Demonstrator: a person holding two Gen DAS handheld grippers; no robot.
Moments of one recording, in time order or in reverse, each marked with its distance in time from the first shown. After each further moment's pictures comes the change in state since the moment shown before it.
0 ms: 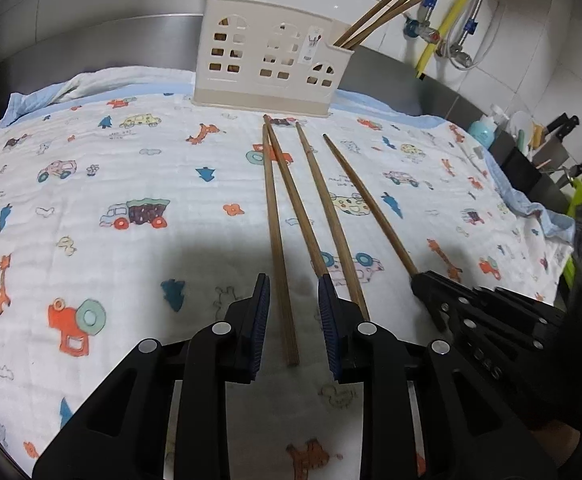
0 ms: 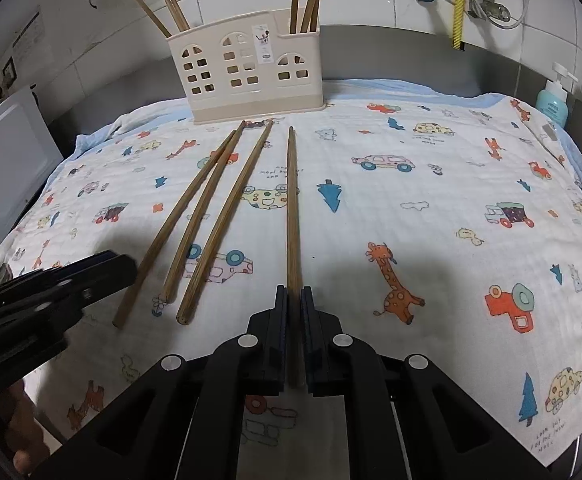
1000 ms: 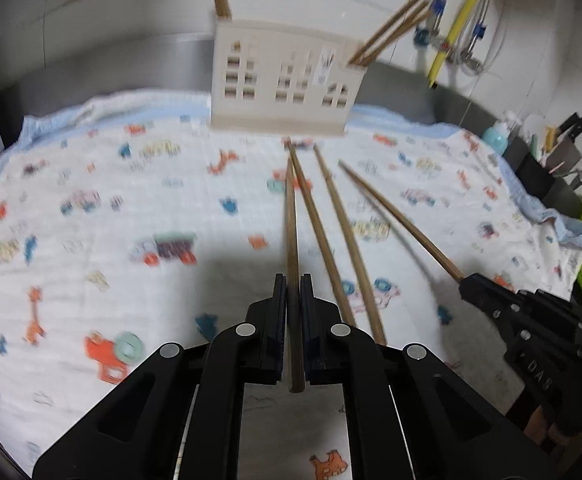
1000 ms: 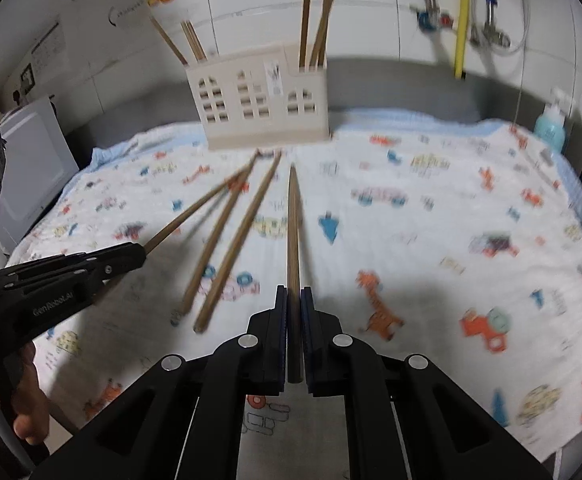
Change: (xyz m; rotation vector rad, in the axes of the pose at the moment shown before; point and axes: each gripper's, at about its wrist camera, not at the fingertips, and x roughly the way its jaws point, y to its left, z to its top) left arm -0.022 0.001 0.020 0.045 -0.055 0.068; right arm -0.034 -0.002 0.011 -0.038 -0.090 0.021
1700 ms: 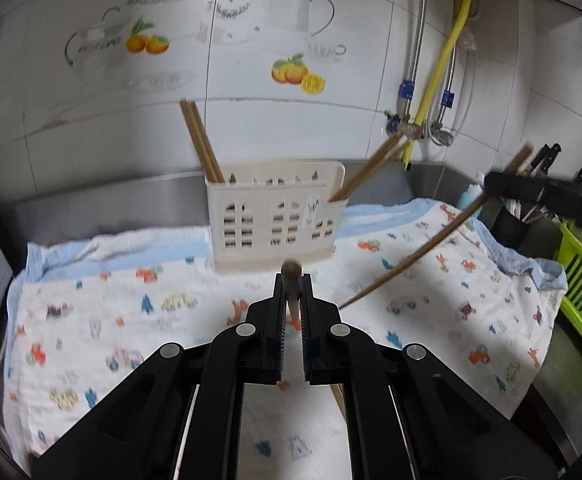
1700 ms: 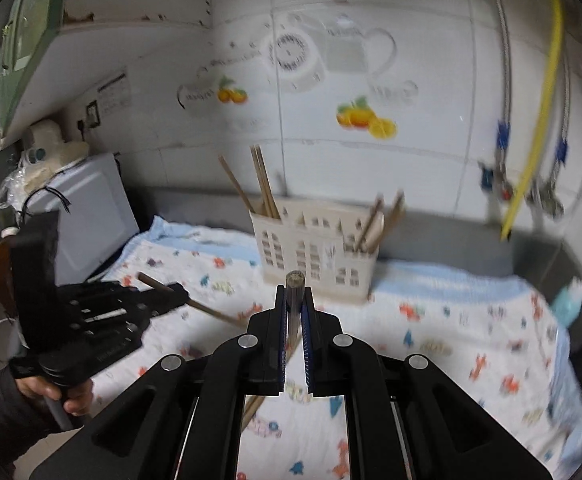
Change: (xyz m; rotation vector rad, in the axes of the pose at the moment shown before) left arm -0.053 0.006 0.108 0.126 -0.199 -0.042; right arm -0.080 0.017 0.179 -0.216 -0.146 0.176
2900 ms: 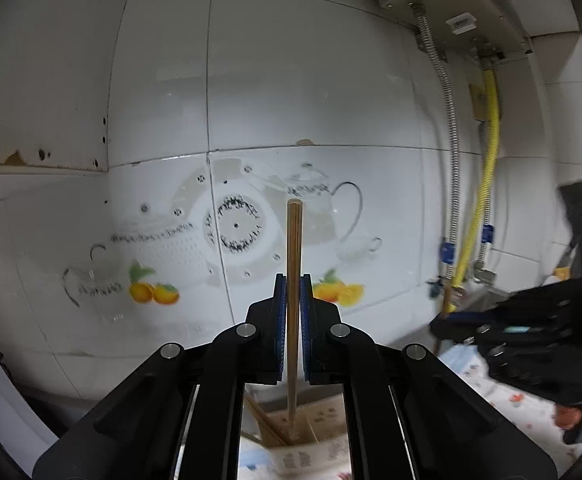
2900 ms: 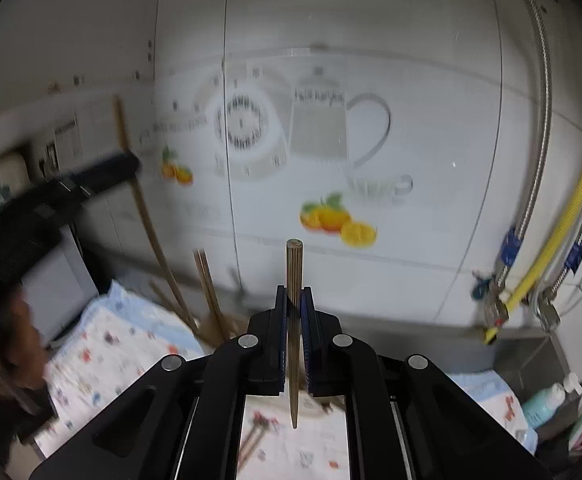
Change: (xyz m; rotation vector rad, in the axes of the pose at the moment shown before) left arm -0.001 -0.013 0.203 0.151 -0.386 0.150; right arm 0.063 -0.044 0.132 -0.009 -0.101 -0.075
